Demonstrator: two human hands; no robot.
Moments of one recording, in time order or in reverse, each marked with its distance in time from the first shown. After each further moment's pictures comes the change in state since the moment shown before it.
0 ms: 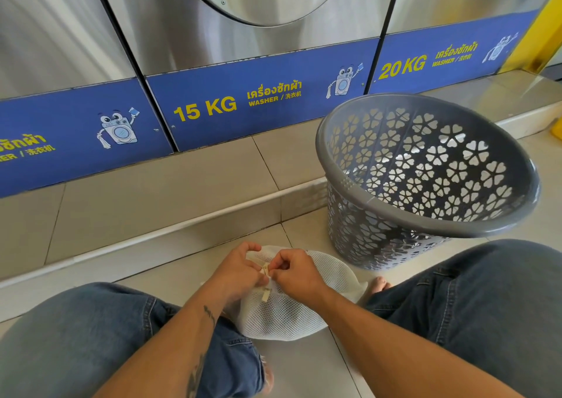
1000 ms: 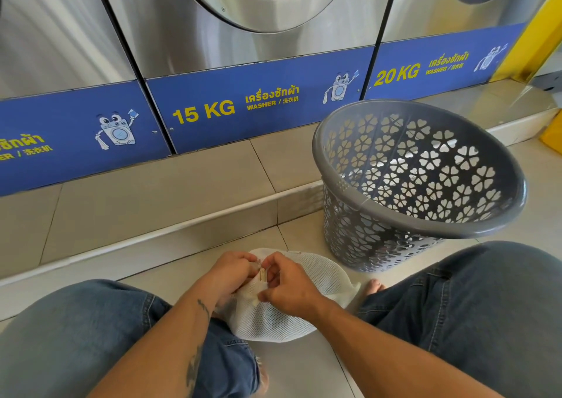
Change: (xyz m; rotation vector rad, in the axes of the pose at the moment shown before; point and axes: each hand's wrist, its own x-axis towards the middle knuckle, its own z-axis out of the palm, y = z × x) left_hand 0.009 -0.004 -0.003 -0.168 0.023 -0.142; right_hand -0.020 -0.004 0.002 -0.104 -0.123 -0.047
